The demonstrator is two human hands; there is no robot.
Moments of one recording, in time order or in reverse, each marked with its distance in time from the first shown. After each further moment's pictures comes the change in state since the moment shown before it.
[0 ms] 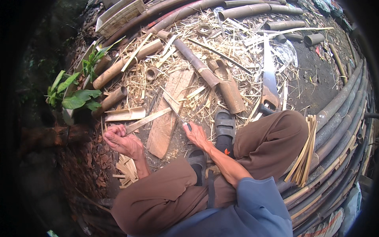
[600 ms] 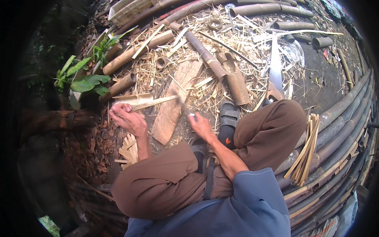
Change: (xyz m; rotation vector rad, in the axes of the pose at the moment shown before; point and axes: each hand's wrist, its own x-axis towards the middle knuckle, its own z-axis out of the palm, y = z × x) left_hand 0.000 0.000 -0.011 0.110 0.021 -0.097; right_hand -0.020 0.000 0.003 -0.025 0.018 0.018
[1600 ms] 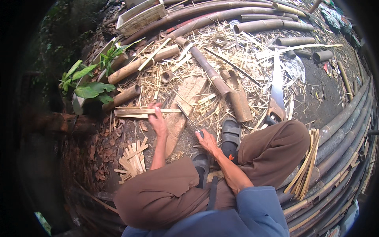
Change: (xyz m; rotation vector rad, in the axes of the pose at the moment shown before) left_hand -0.038 -0.112 -0.009 0.294 -0.306 -0.145; right_hand 0.010 0.034 0.002 0.008 -0.088 0.019
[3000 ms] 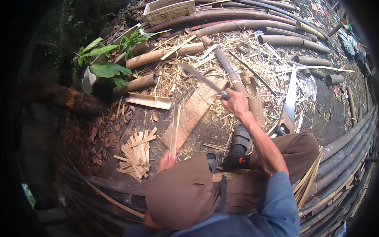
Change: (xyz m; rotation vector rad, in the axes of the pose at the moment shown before) left_hand -0.134 0.088 -0.149 -0.248 -0.591 -0.759; right_hand 0.057 -0.143 -0.134 -0.623 0.216 -0.337
